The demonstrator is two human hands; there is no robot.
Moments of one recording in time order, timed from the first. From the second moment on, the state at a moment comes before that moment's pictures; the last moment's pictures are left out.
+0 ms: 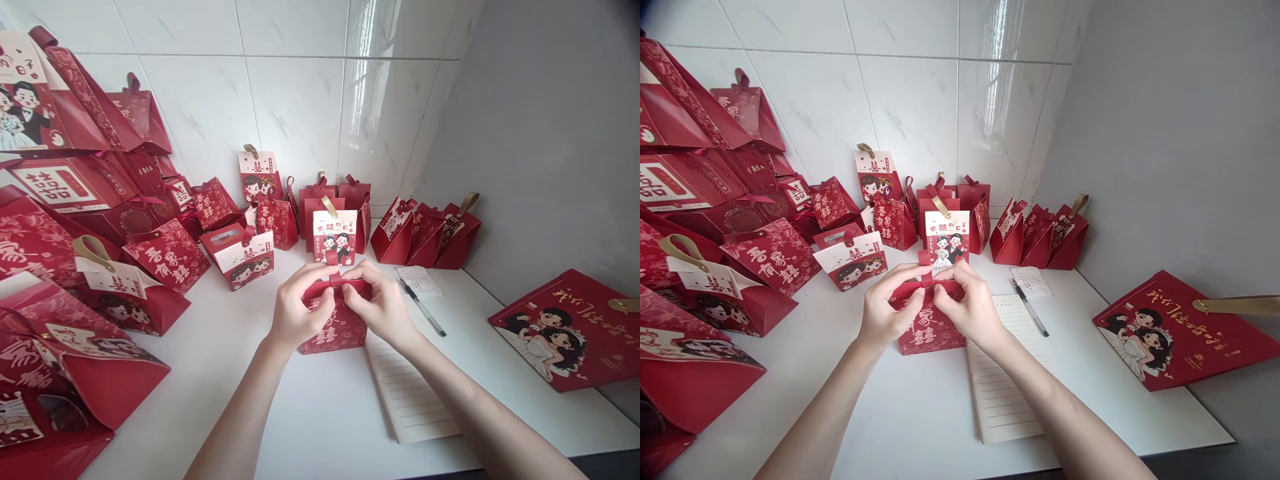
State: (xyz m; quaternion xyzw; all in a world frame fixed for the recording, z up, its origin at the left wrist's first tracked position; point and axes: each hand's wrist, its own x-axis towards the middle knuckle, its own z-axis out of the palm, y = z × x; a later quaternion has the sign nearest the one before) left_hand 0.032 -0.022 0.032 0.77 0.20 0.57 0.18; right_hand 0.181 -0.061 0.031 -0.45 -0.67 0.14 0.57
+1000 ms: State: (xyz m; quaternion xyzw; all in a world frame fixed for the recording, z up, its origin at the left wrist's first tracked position) left_hand 0.033 -0.025 0.029 0.76 0.20 0.57 0.25; right_hand 0.182 -0.064 0.028 -0.42 -0.68 0.19 0.57
